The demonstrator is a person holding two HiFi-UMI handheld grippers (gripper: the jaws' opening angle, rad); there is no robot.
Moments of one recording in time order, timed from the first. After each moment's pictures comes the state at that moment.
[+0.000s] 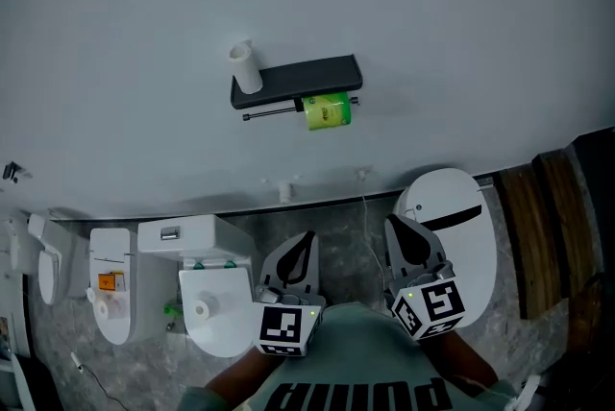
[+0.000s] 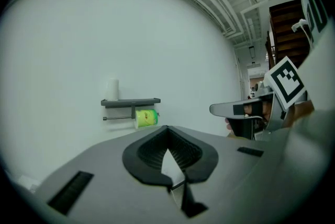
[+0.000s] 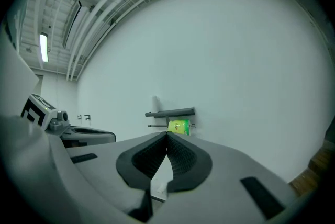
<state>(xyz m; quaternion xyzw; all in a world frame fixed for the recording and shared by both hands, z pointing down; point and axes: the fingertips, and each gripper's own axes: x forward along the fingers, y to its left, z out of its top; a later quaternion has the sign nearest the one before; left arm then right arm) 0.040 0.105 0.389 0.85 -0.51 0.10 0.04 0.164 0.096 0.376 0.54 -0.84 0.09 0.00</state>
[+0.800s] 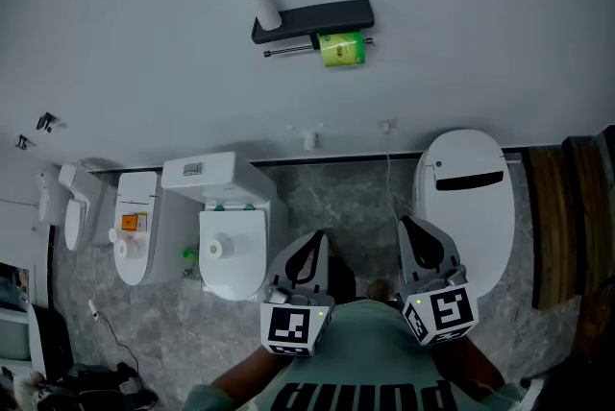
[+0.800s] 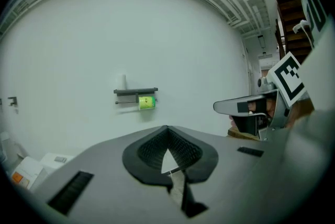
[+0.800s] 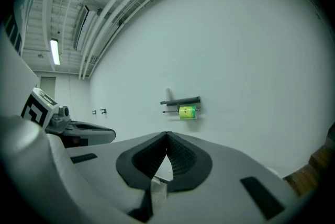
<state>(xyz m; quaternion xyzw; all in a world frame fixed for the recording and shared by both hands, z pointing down) 0.062 0.242 0.416 0.81 -0.57 0.14 0.07 0.190 0.219 0.403 0.48 -0.87 0.11 0.03</state>
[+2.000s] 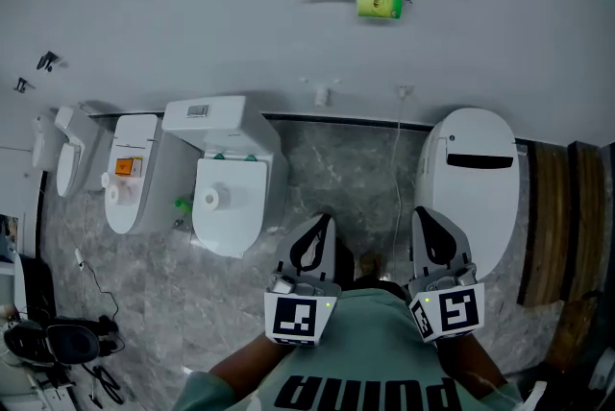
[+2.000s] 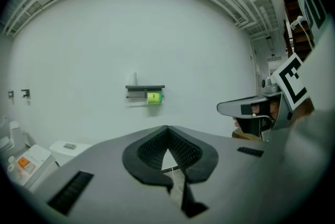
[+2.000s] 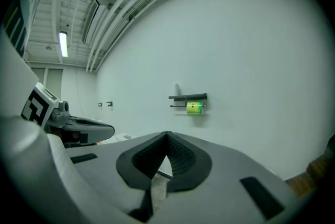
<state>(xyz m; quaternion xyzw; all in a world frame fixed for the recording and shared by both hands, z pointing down) 0.037 0.294 0.437 0.78 -0.61 0.11 0.08 0.169 0.268 0.424 0.46 -0.88 0.08 0.06</state>
